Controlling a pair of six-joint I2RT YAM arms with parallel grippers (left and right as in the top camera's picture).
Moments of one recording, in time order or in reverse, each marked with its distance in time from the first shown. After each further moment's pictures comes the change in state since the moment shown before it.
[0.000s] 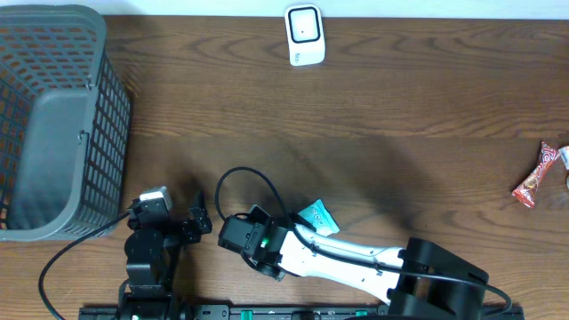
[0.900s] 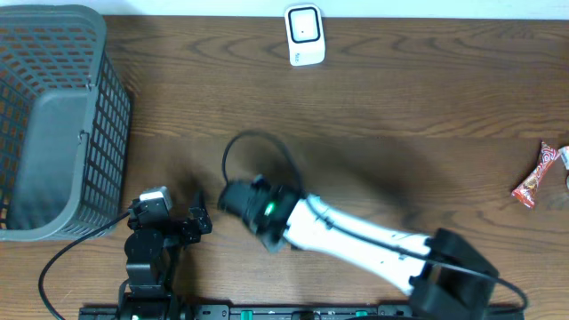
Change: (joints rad) left arm 0.000 0.000 0.000 0.000 0.000 0.000; right arm -0.143 -0.025 0.203 -0.145 -0.135 0.072
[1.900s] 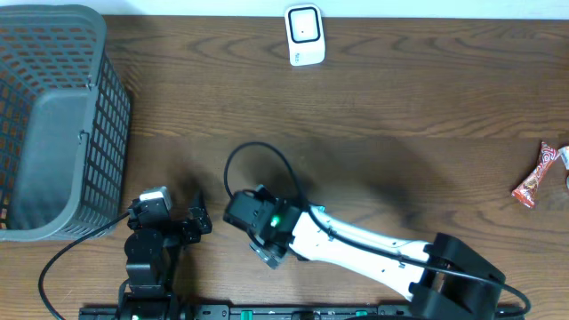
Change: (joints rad) left arm 0.000 0.000 0.000 0.000 0.000 0.000; right arm 0.055 -0.028 -0.151 0.101 0.081 -0.047
